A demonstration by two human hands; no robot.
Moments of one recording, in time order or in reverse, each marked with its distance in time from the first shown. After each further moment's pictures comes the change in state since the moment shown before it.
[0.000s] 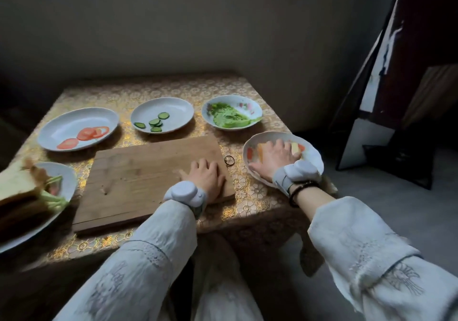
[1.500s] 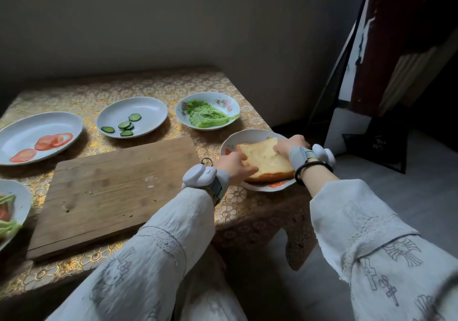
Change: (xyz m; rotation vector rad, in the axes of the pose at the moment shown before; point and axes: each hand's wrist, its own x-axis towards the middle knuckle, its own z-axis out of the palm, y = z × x) left_hand 0.029 0.096 -0.028 -0.466 -0.202 0.193; right_hand 0.039 0.069 -0.036 0.654 -0.082 0.554
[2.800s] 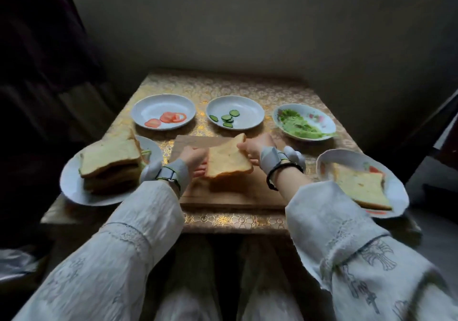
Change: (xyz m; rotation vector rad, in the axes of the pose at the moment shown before) left_hand -0.118 -0.213 -0.119 -0.974 0.438 -0.531; right_hand -0.117 -0.130 0.216 0.142 -0.498 -0.285
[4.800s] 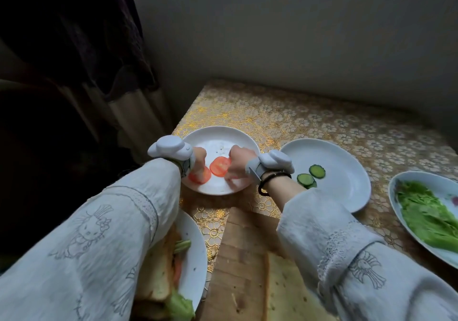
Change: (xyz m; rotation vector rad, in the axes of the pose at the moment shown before) left_hand 0.212 0.083 -0.141 1.259 0.061 -0.054; right_hand 0.136 -0.160 0.183 -1.052 -0.344 -0.558
